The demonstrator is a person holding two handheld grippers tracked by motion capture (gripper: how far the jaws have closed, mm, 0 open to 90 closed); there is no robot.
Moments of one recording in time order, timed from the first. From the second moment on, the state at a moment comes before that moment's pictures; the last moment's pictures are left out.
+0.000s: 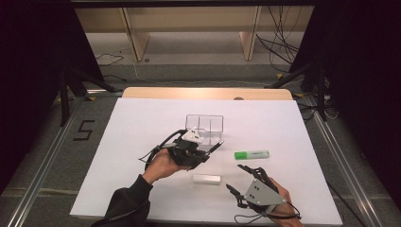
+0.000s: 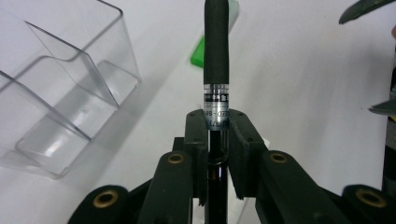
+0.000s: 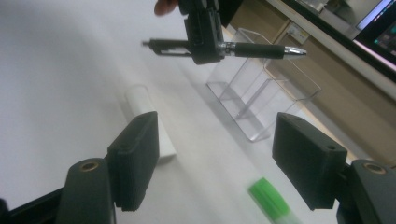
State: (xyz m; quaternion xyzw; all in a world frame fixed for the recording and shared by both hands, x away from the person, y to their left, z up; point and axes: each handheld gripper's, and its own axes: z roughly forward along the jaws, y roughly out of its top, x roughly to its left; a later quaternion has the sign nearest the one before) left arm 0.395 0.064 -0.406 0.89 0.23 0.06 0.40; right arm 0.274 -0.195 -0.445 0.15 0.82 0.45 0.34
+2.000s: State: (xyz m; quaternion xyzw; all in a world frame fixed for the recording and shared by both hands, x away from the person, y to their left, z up) left arm 0.489 0.100 -0.381 0.71 0.41 0.15 0.55; right arm 0.264 -0.229 -0.455 0.32 0.75 0.55 0.20
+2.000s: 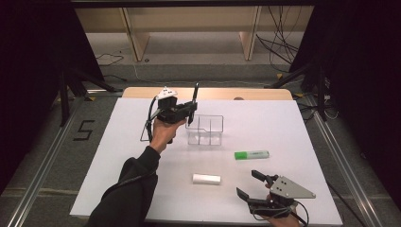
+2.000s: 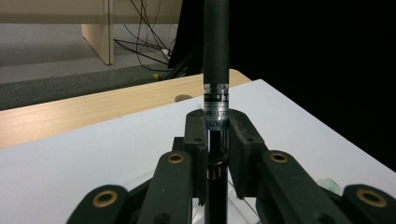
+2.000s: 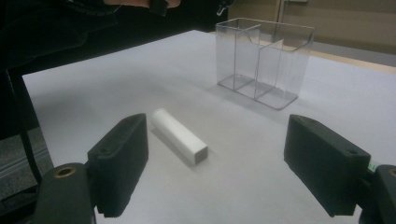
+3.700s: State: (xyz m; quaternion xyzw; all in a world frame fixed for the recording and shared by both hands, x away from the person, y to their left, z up) left arm 0.477 0.112 -0.397 0.72 0.42 0.14 0.53; right arm 0.261 -0.222 -0.457 0.30 0.77 0.53 0.21
